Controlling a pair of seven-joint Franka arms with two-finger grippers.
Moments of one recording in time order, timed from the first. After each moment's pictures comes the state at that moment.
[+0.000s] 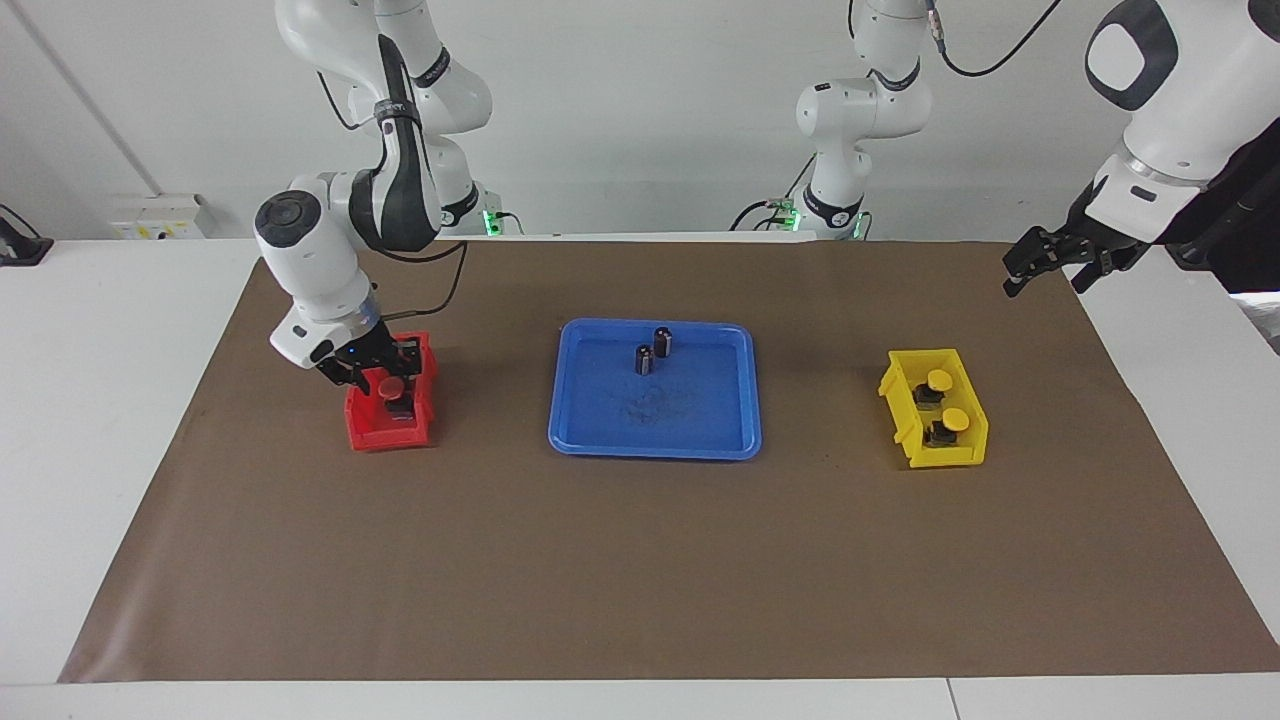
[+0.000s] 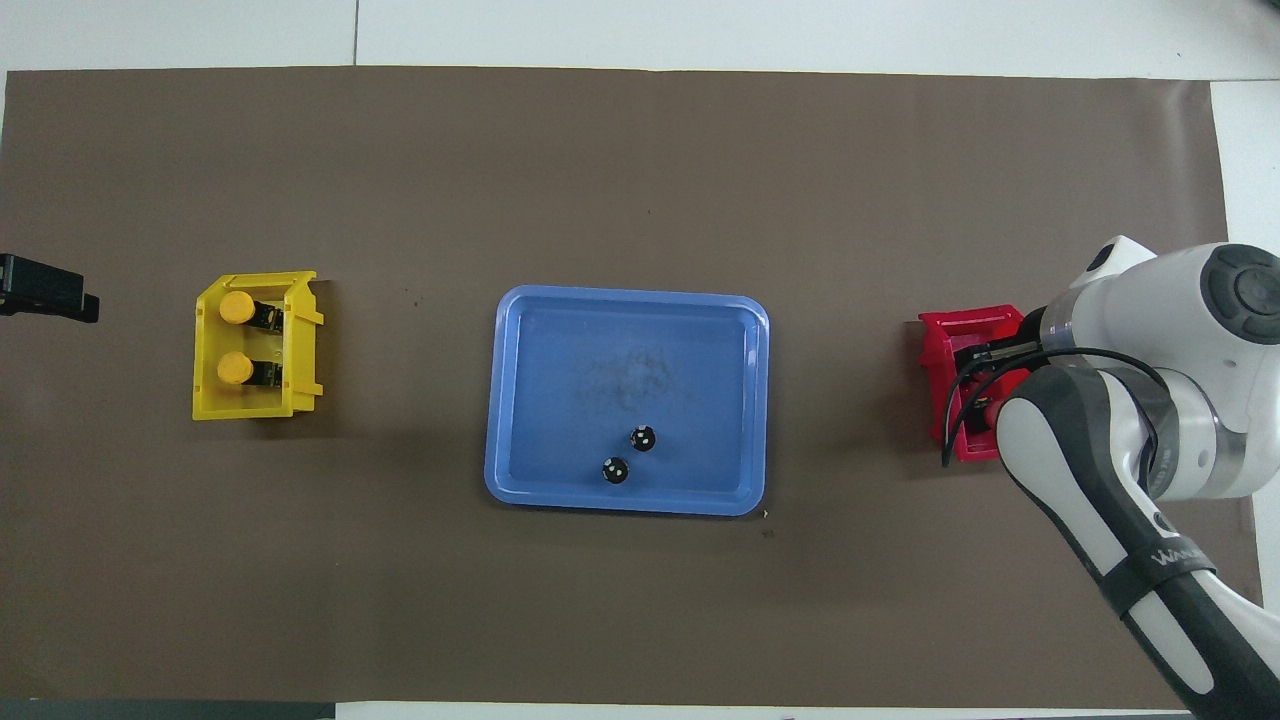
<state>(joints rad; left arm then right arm) -0.02 -0.03 0.05 -1.68 -0.01 1.63 0.08 0.11 0.02 -0.11 -2.23 0.00 2.25 -0.15</state>
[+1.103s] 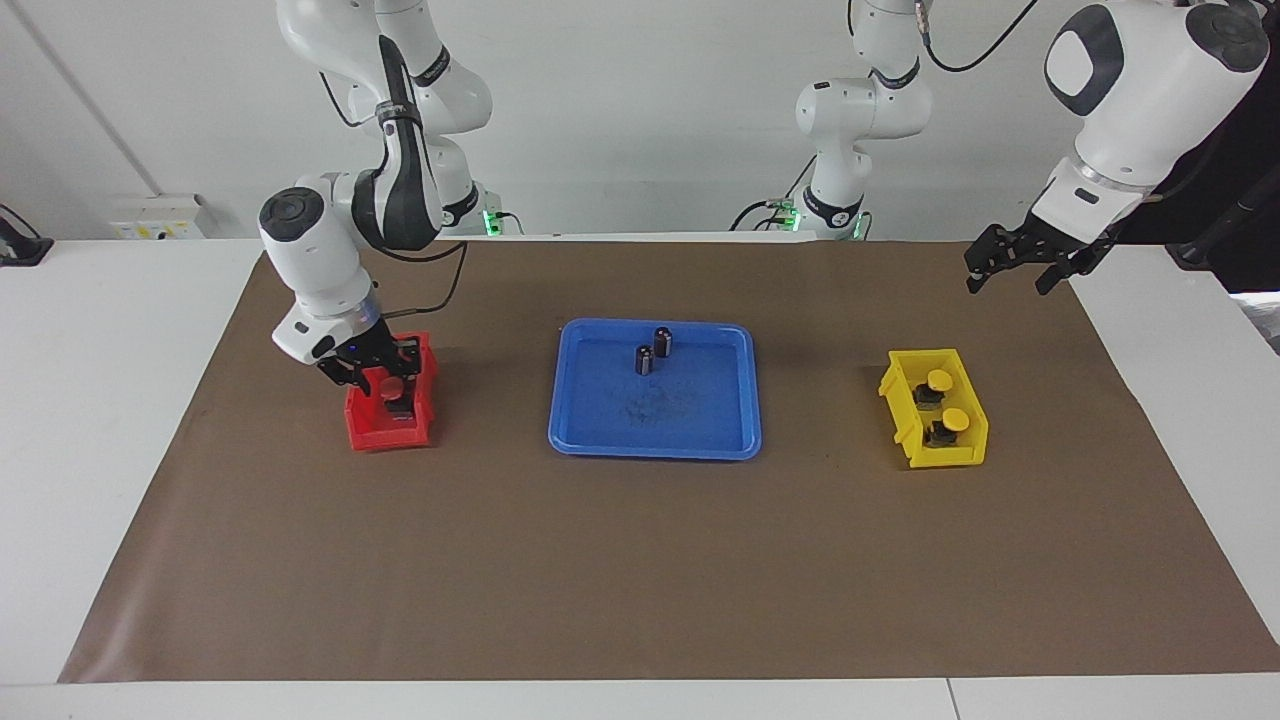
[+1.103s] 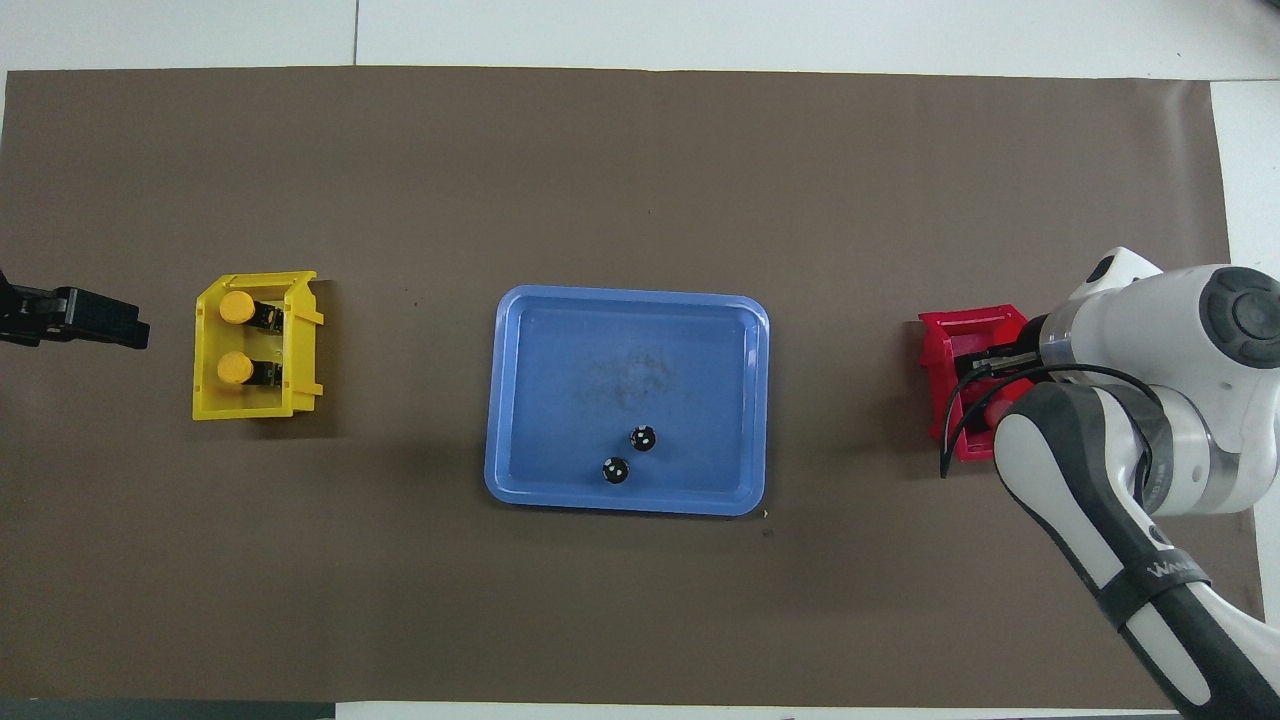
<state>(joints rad) -0.08 -0.07 0.04 -1.75 -0.01 1.63 0.09 0.11 0.01 -0.11 -2.27 0.00 2.32 -0.16</state>
